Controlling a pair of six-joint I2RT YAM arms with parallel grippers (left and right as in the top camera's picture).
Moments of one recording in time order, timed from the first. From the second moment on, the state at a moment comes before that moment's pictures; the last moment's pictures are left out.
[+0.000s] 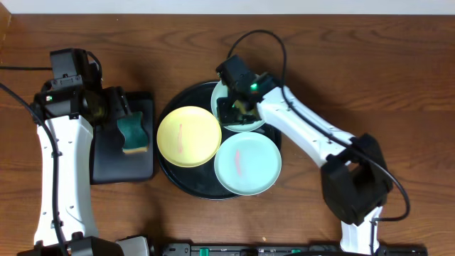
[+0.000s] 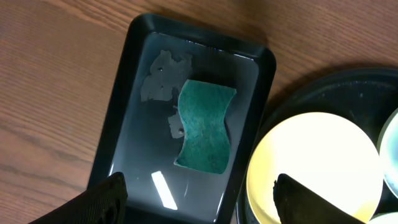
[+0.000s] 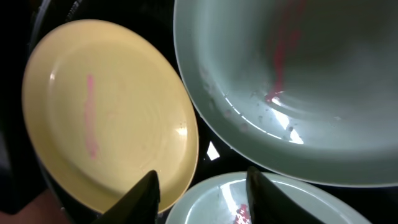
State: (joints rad) left arm 0.21 1.45 1.36 -1.06 -0.03 -0.14; right arm 0.68 2.05 1.65 -0.84 -0.16 0.55
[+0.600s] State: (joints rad) left arm 0.21 1.45 1.36 -1.06 -0.04 -0.14; right arm 0.73 2.17 1.65 -0.78 -0.11 0.57
